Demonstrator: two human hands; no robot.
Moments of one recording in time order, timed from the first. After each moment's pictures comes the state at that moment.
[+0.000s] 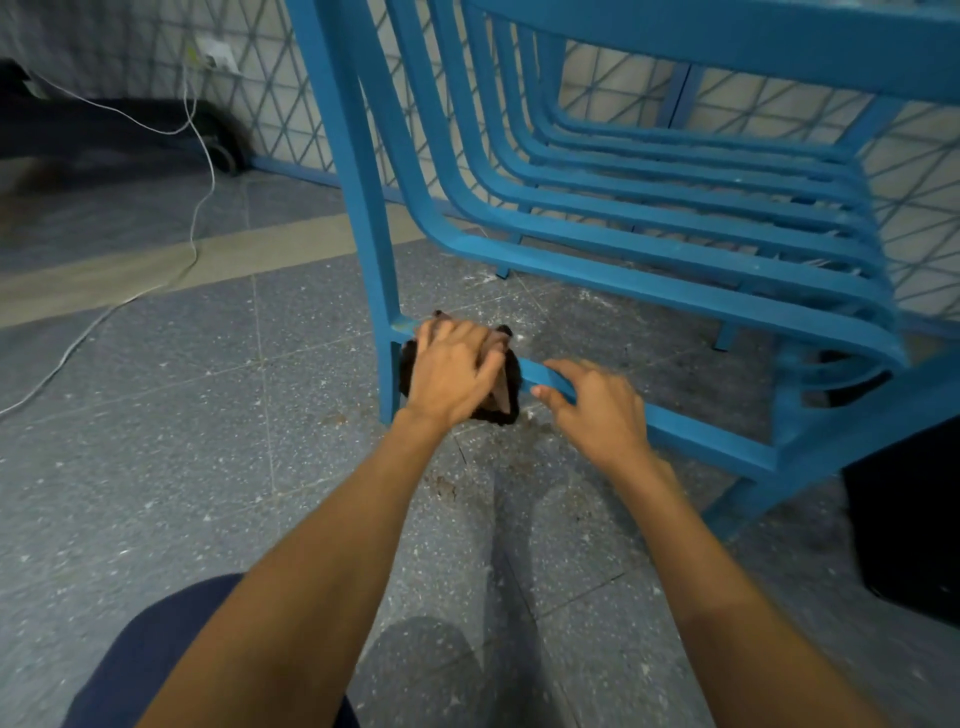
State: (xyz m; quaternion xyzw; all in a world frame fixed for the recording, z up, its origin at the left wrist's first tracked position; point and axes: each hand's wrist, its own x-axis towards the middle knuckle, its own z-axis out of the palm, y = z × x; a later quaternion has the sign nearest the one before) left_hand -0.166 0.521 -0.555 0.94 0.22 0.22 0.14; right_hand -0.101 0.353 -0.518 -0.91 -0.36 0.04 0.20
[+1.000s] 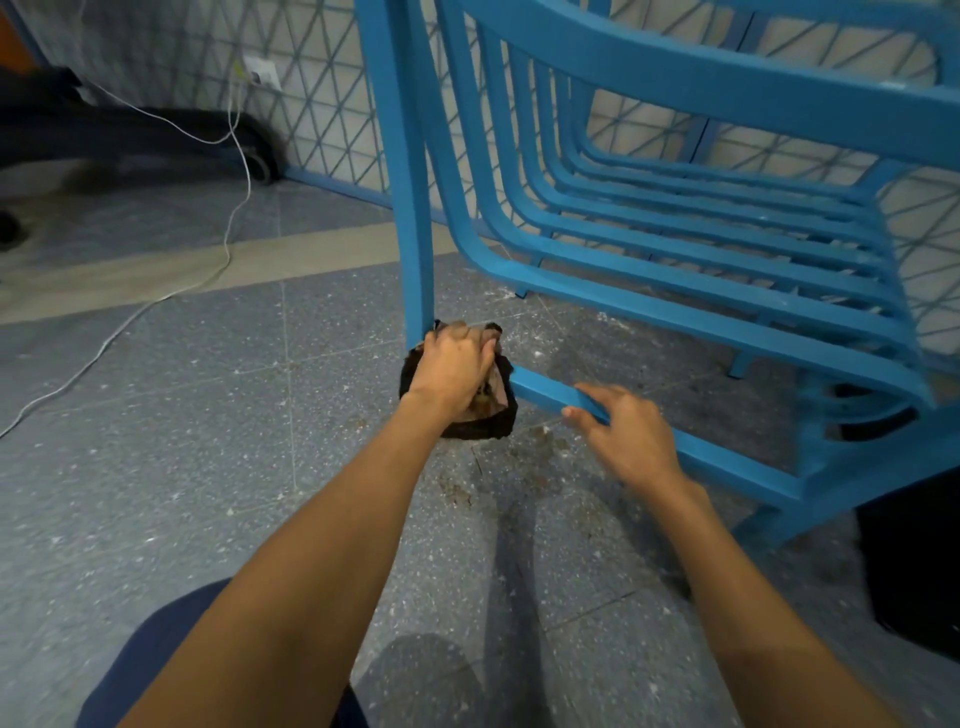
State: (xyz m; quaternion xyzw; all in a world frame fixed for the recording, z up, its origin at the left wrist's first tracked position) left_hand -0.176 0.549 -0.535 0.95 0.27 0.15 0.10; right_hand -0.107 0.345 -0.513 -0.90 -0.36 0.07 0.24
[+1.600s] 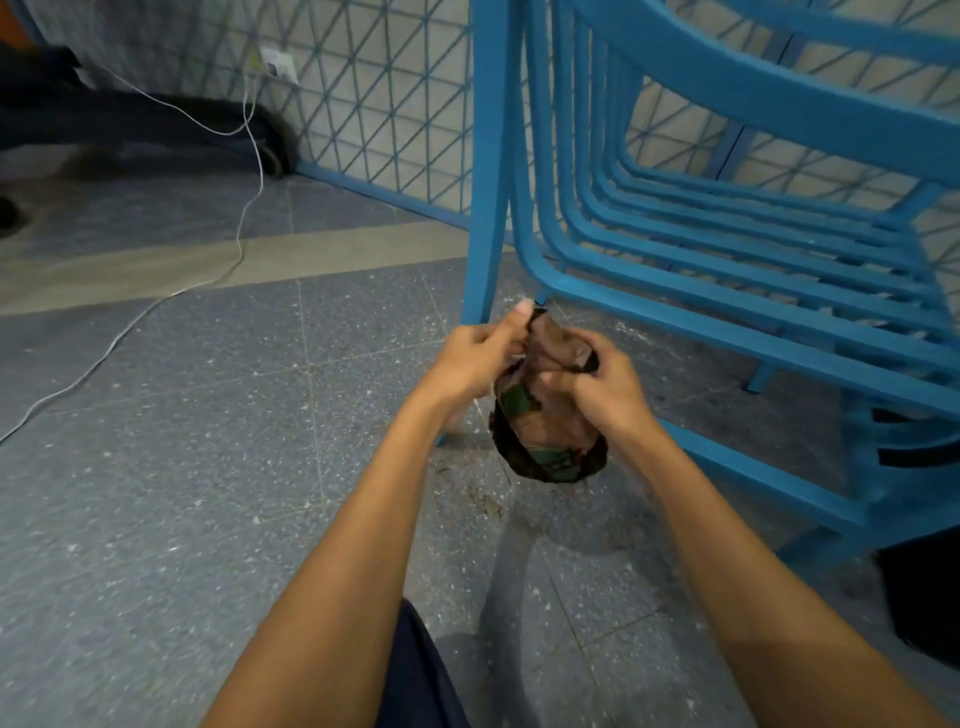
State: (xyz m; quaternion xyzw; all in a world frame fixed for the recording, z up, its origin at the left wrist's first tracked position) left_hand -0.240 0.561 -0.467 0.67 0.30 0.13 0.66; right_hand -0.144 0.443 -0.478 -0.80 -0.26 0.17 0.51
